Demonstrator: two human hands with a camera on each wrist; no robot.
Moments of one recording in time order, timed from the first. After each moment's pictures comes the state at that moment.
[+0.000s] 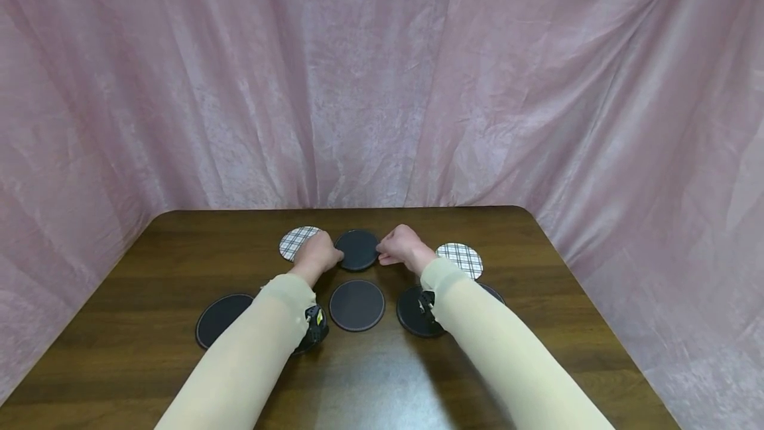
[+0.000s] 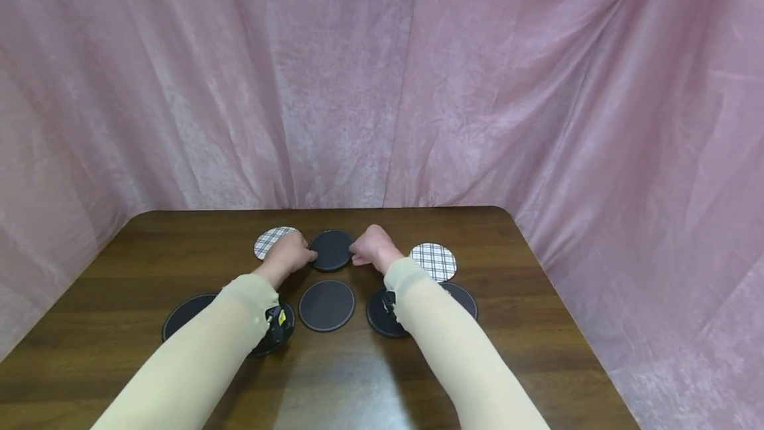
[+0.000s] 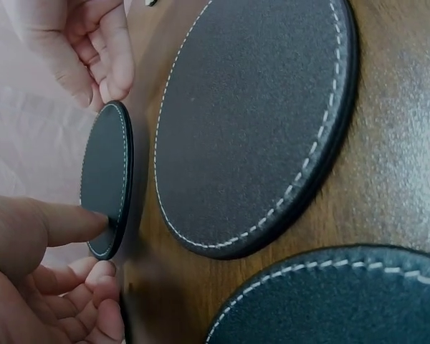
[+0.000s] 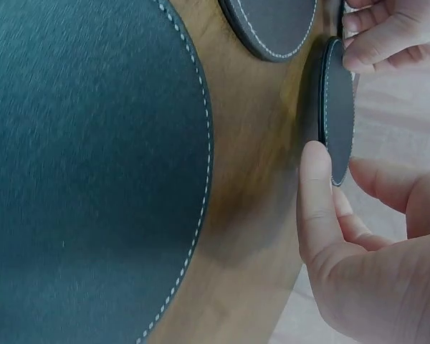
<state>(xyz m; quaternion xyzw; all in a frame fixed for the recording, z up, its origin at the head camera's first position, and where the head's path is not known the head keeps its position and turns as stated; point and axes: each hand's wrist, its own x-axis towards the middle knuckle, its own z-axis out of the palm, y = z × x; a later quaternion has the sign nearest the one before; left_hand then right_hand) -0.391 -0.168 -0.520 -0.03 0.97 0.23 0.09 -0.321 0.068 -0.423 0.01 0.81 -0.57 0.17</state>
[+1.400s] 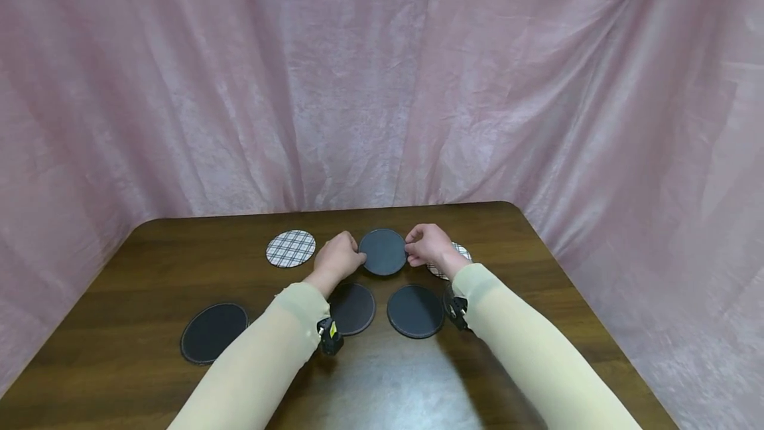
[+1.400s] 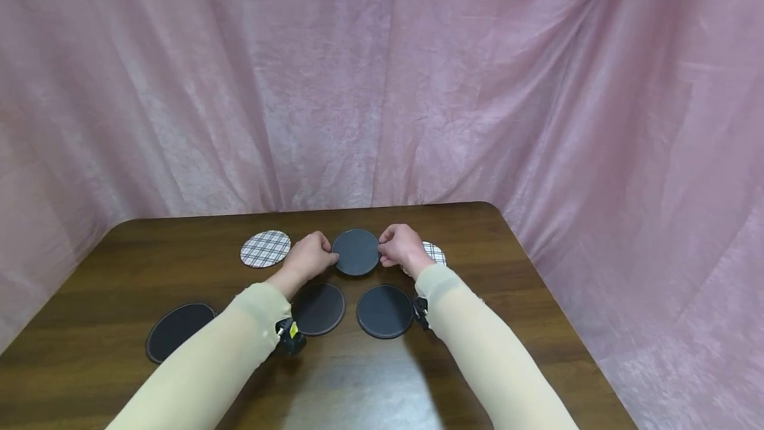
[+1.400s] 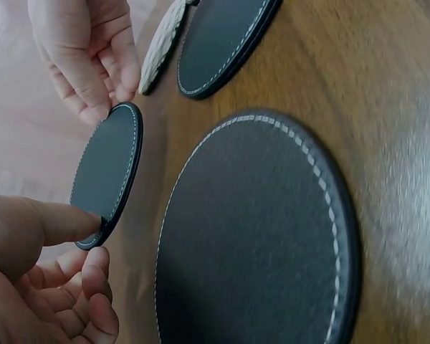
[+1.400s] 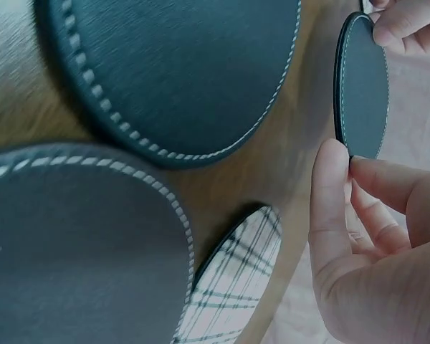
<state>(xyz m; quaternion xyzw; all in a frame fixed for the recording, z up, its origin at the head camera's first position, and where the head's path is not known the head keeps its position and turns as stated) -0.384 -0.108 -0.531 0.02 0.96 0.26 0.04 -0.309 0.136 -0.420 0.02 0.85 -0.52 0.13</state>
